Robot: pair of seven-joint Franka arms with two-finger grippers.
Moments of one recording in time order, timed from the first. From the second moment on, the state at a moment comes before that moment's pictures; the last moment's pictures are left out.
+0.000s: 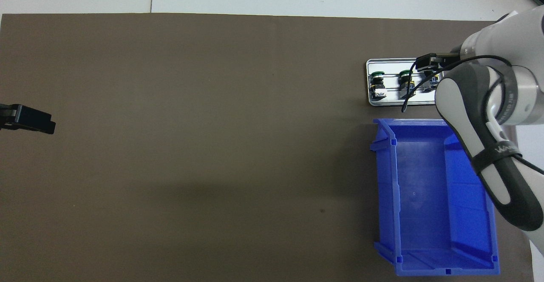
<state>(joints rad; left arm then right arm) 0.02 -0.03 -0.06 -1.55 0.00 1.46 0.10 0.11 0.38 -0.14 -1.63 -0.01 2.18 0.07</state>
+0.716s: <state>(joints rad) 0.02 -0.03 -0.06 -1.55 0.00 1.46 0.10 0.11 0.55 -0.14 -1.65 0.08 2.33 -0.10</state>
